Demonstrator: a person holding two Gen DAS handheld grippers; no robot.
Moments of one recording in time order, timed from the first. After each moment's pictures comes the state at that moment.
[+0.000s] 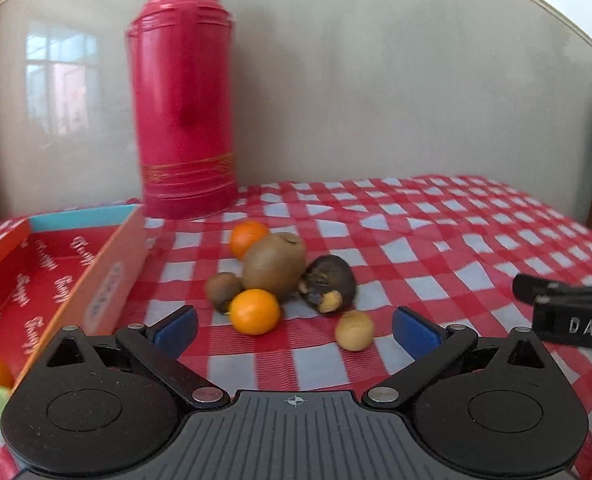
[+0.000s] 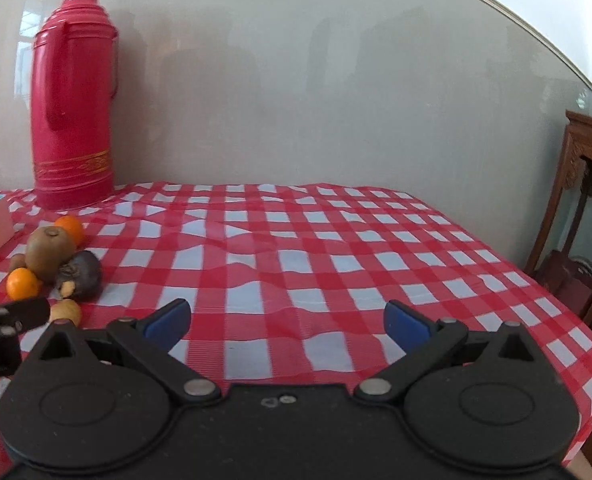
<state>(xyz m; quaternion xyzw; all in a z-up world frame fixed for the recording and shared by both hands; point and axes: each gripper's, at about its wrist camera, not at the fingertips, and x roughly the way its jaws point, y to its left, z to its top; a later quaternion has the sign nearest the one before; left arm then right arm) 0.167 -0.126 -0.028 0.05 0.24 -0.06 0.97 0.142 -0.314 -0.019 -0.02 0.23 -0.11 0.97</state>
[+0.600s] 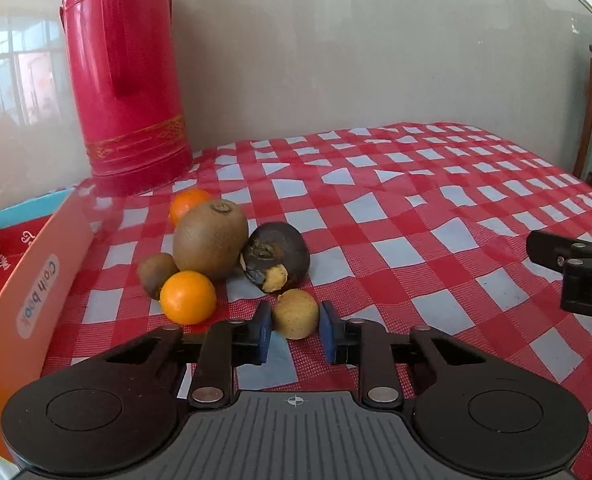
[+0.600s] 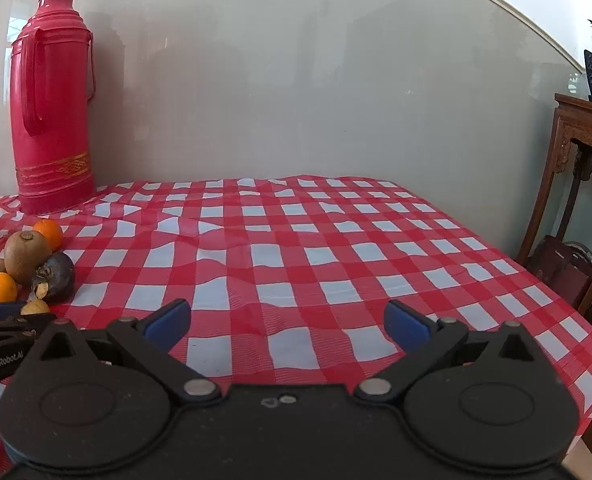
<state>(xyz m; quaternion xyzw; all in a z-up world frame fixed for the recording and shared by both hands) 0.191 -0.158 -0.042 0.08 0.29 -0.09 0.95 0.139 -0.333 -0.021 -0.01 0.23 -0.12 0.97</state>
